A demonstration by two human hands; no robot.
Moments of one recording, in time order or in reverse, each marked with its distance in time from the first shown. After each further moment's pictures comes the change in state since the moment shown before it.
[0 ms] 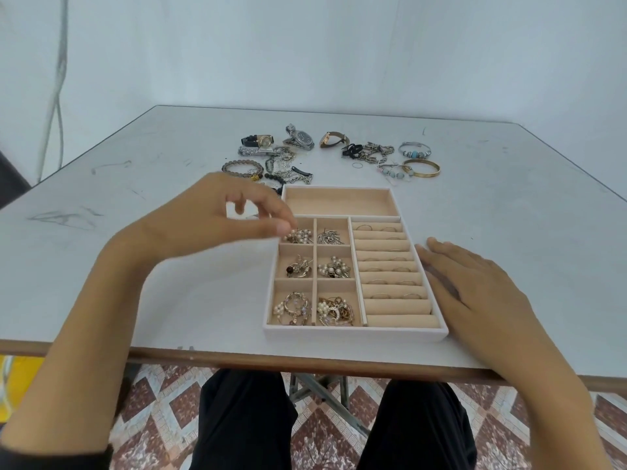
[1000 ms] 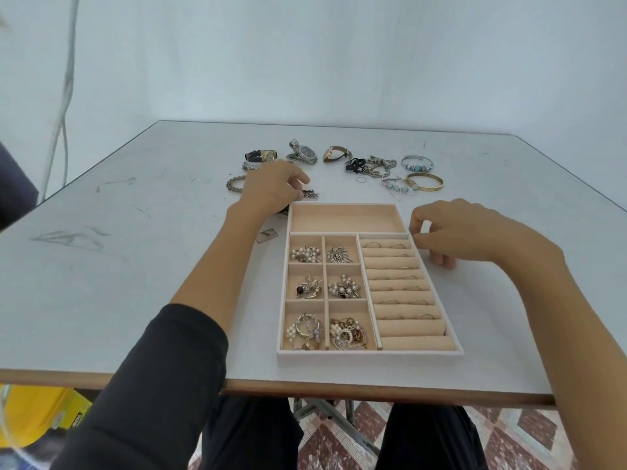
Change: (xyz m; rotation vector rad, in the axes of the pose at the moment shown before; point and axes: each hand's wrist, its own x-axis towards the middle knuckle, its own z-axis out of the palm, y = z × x) left_hand 0.133 -0.080 0.023 0.296 0.223 -0.334; right_hand 0.106 -0.011 -0.040 -0.136 -0.357 0.066
